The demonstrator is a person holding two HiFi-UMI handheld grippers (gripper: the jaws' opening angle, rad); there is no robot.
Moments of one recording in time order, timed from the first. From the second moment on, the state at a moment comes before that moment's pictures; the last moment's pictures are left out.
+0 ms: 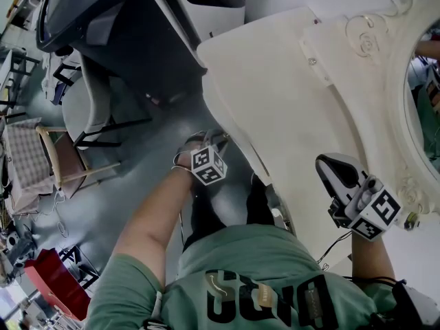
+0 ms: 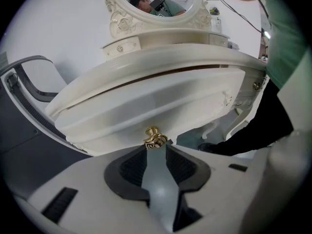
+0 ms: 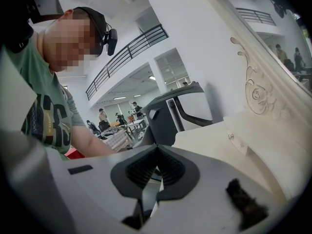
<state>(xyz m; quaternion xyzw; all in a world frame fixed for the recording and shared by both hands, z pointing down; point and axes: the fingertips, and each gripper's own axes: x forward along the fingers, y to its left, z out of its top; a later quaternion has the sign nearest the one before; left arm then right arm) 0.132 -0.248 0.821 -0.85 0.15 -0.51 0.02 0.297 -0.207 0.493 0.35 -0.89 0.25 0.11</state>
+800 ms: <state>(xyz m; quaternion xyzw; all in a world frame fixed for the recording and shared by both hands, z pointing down) 0.152 -0.256 0.823 -0.85 0.15 -0.51 0.03 0.317 -0.198 0.496 0.37 -0.89 0.25 0.10</state>
